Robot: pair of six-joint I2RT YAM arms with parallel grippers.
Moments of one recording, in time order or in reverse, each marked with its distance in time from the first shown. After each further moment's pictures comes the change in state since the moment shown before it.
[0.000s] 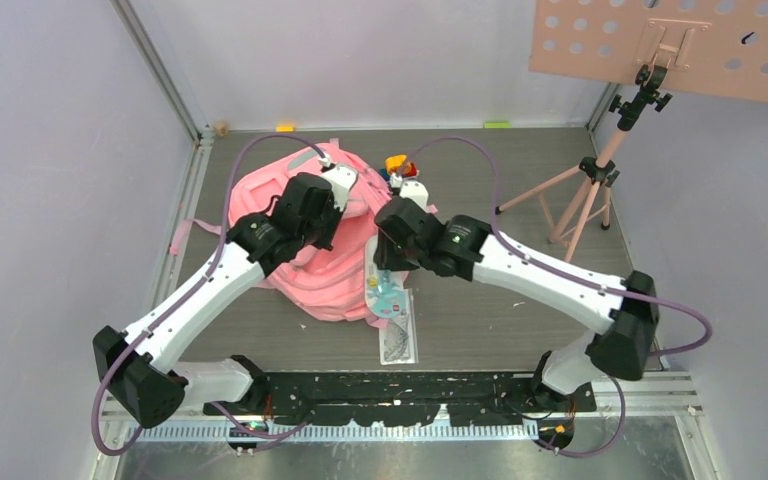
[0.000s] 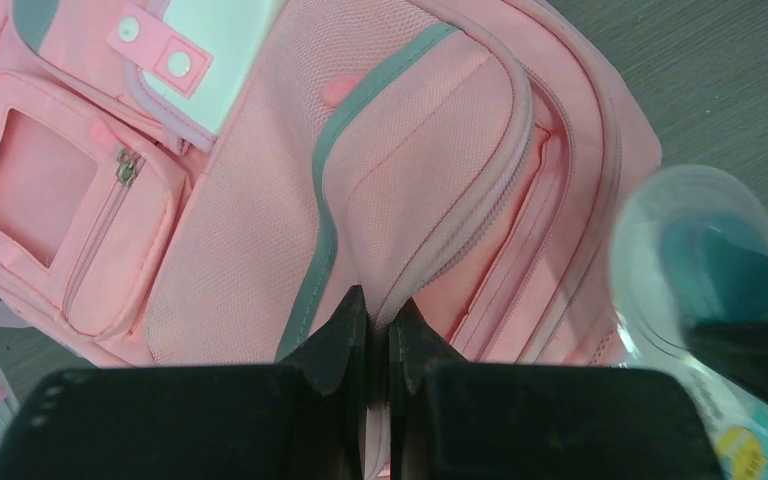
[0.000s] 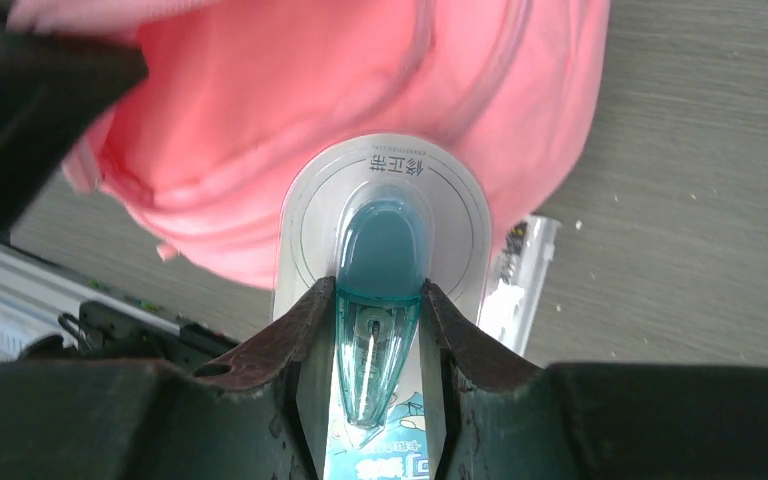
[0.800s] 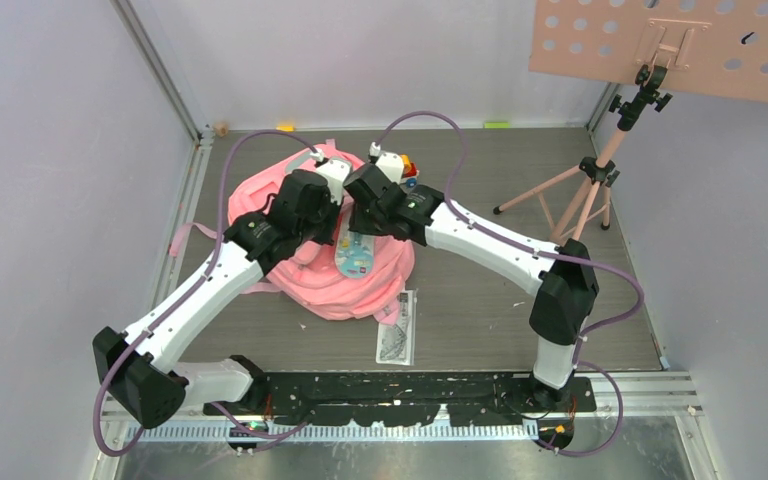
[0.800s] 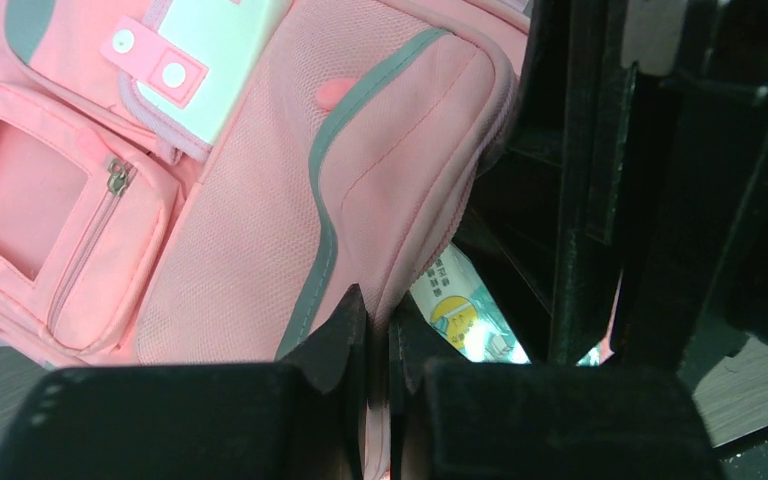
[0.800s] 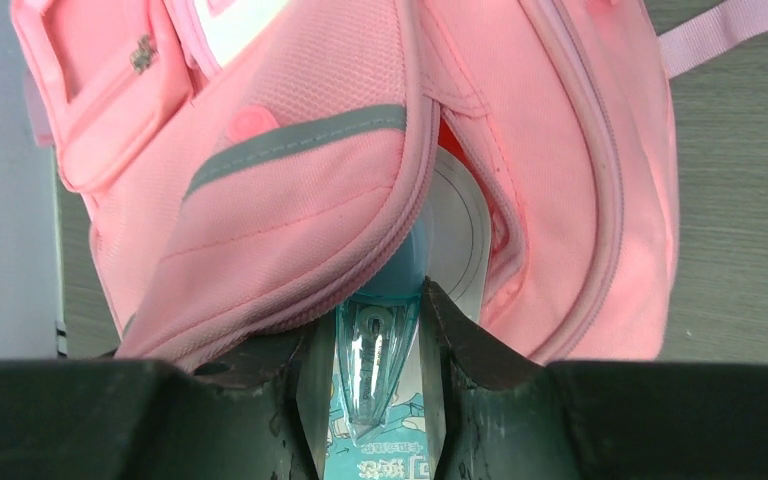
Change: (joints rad) left arm 0.020 -0.002 -0.006 0.045 0.039 -0.071; right arm -0.102 0.365 0.336 0.055 0.032 0.039
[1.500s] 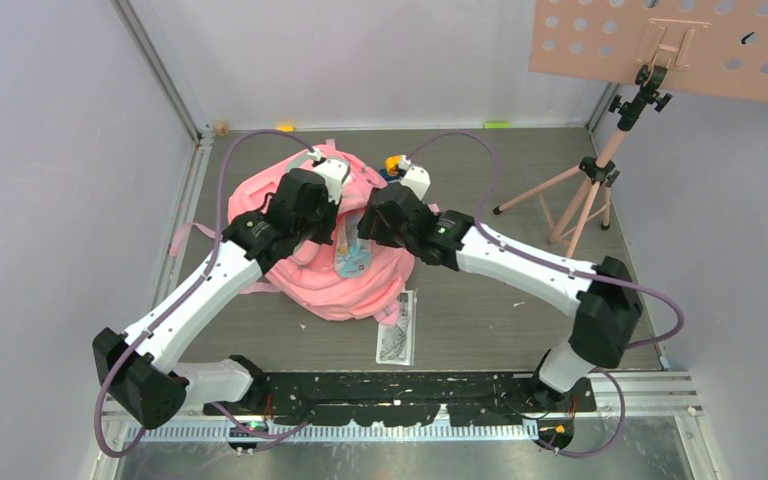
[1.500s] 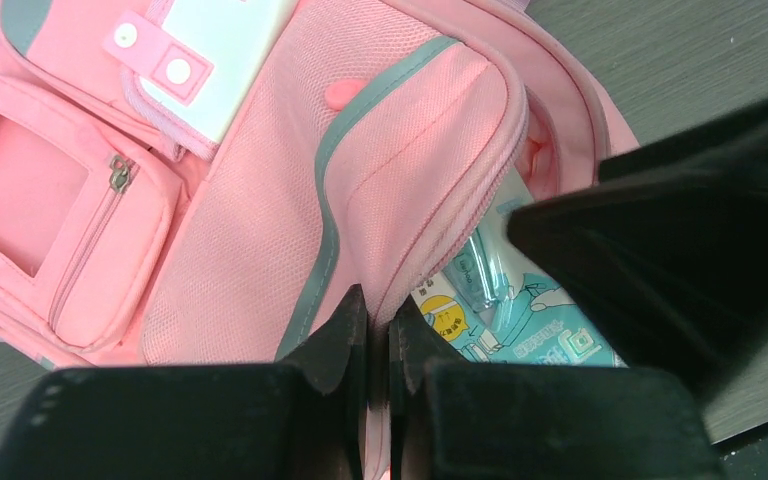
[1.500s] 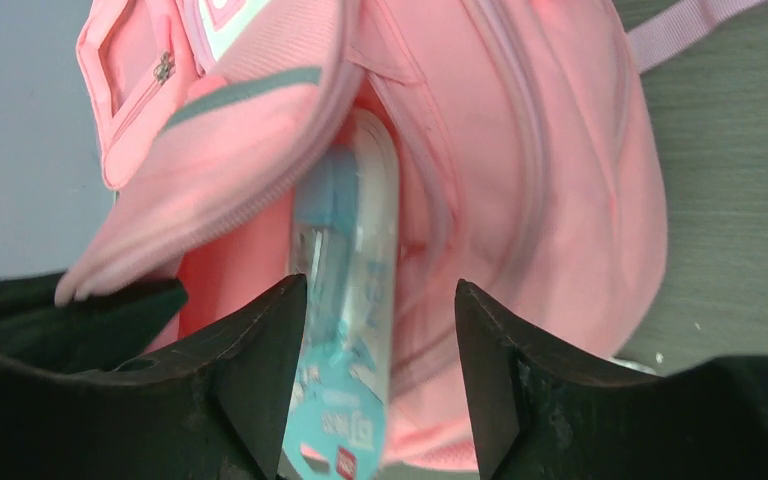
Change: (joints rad) left arm 0.023 0.000 0.000 -0.004 0.010 -0.005; right arm 0.002 -0.188 -0.319 0.277 0.031 0.055
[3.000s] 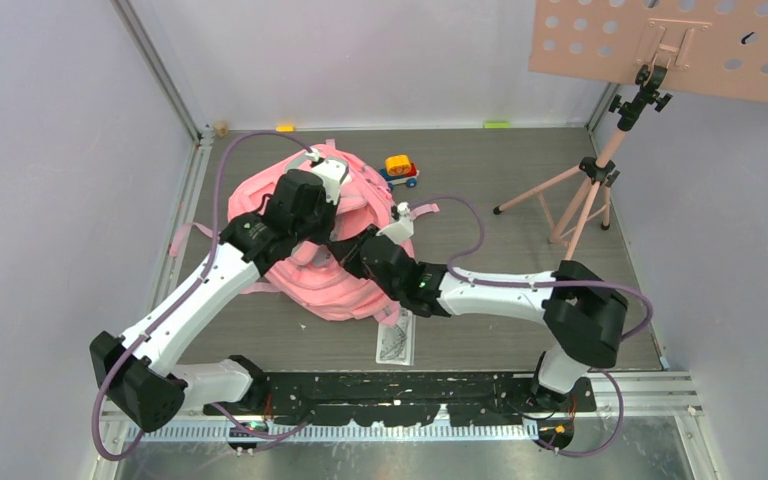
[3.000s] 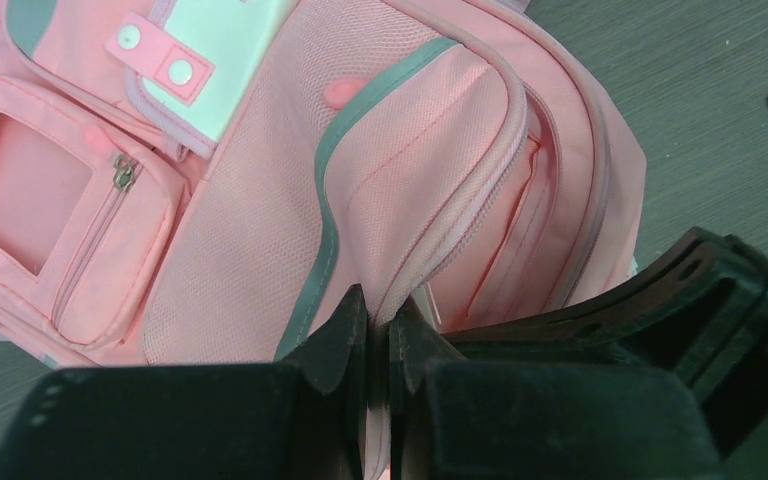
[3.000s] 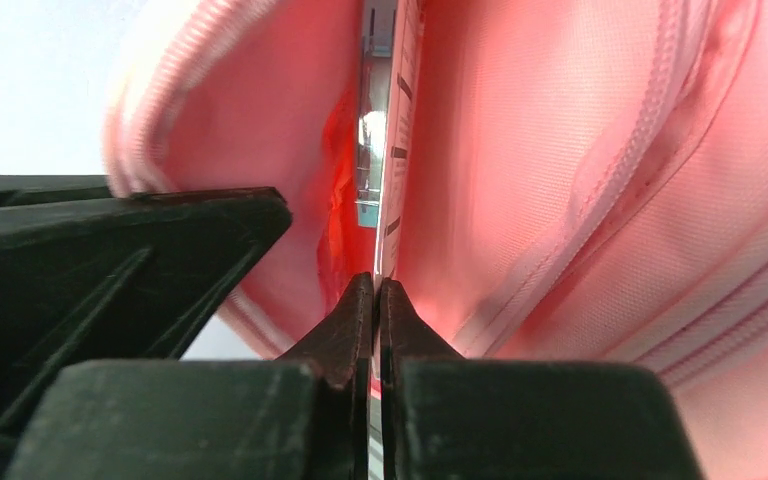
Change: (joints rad) left arm 0.000 -0.015 -0.005 -0.002 0.003 0.001; right arm 0.167 -0.015 -0.364 0.674 0.075 0.406
